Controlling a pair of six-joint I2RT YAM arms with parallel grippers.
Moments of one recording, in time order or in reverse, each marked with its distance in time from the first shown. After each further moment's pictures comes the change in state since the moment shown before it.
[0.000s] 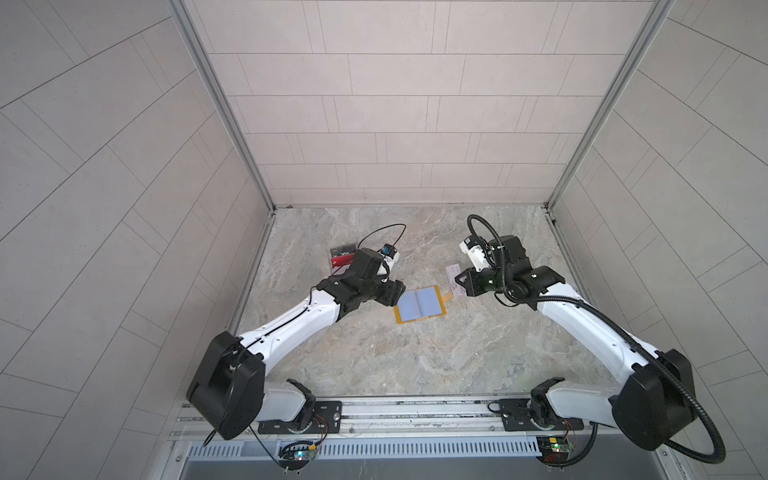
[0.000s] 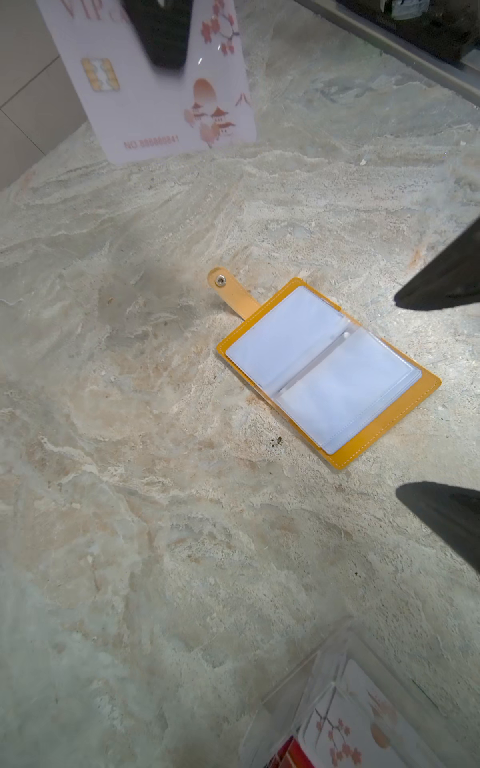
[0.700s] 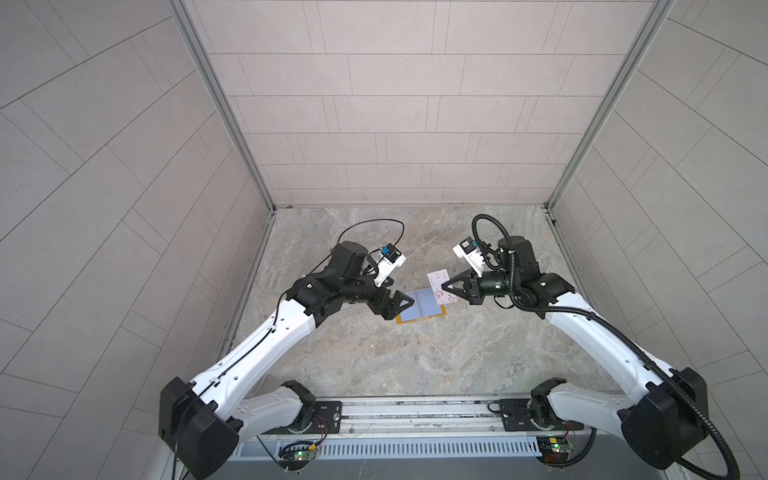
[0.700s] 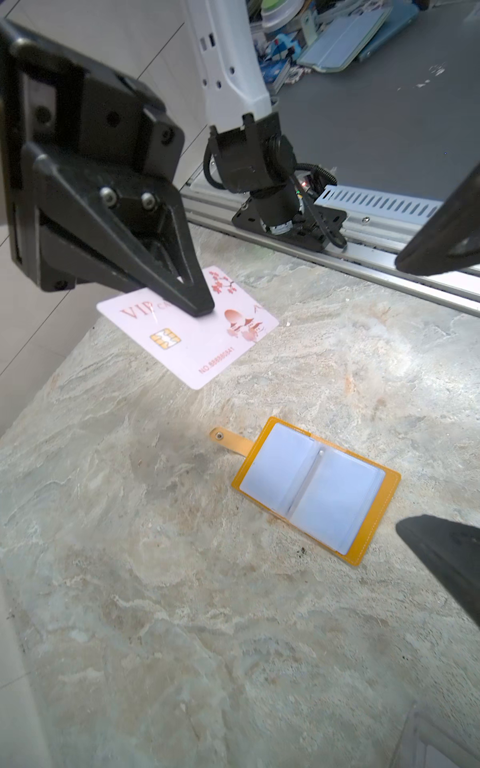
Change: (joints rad) left arm 0.011 -0.196 0.125 -0.269 0.372 0.175; right arm 0.002 -0.063 -0.030 0.105 -0.486 -0.045
